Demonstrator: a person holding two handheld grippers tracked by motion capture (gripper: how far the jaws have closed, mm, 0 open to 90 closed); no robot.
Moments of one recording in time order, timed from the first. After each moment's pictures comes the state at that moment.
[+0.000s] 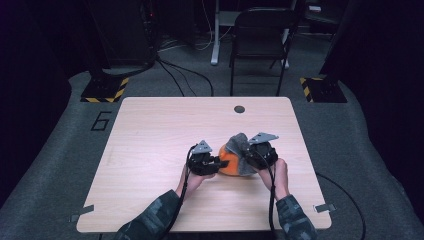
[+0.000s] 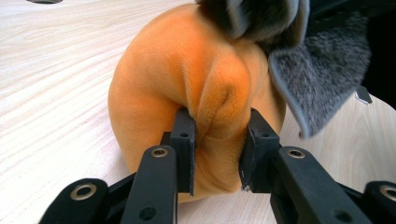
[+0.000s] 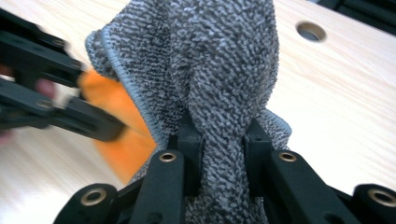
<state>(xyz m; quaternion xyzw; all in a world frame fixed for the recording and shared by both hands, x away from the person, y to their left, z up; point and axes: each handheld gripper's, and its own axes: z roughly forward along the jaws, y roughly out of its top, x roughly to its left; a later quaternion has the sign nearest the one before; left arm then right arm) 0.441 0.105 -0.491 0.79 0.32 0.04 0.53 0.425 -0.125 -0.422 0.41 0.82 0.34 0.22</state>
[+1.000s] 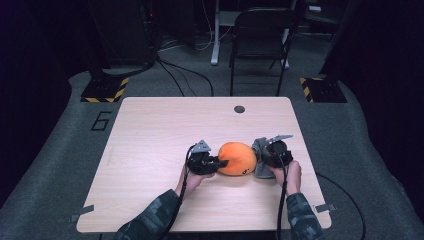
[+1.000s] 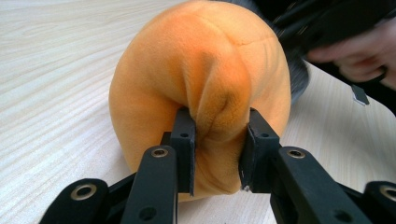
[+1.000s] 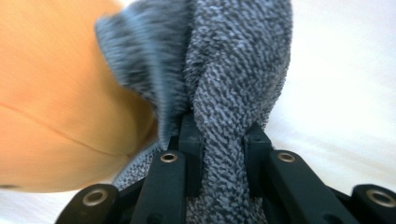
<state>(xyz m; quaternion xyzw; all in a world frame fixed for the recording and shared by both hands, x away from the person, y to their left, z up) 0.444 0.108 -0.493 0.78 0.32 0.03 0.53 0.454 -0.183 -0.462 0.52 0.79 0.28 0.19</state>
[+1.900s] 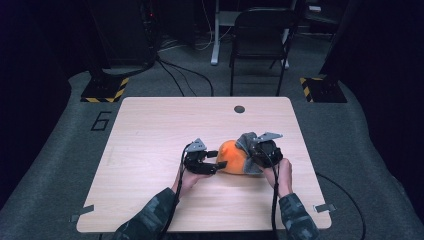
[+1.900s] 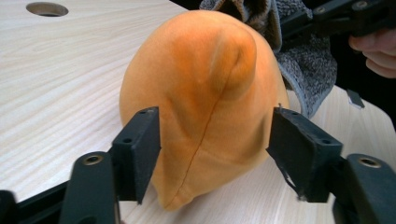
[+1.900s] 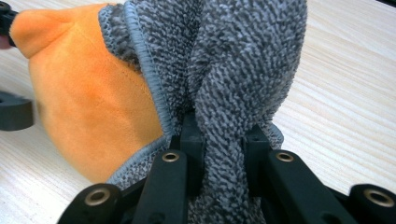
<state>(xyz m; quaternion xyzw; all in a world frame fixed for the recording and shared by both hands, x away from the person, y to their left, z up) 0.448 0.121 -0.494 0.78 0.30 0.05 0.54 0.437 -0.139 -0.436 0.45 0.81 0.32 0.22</state>
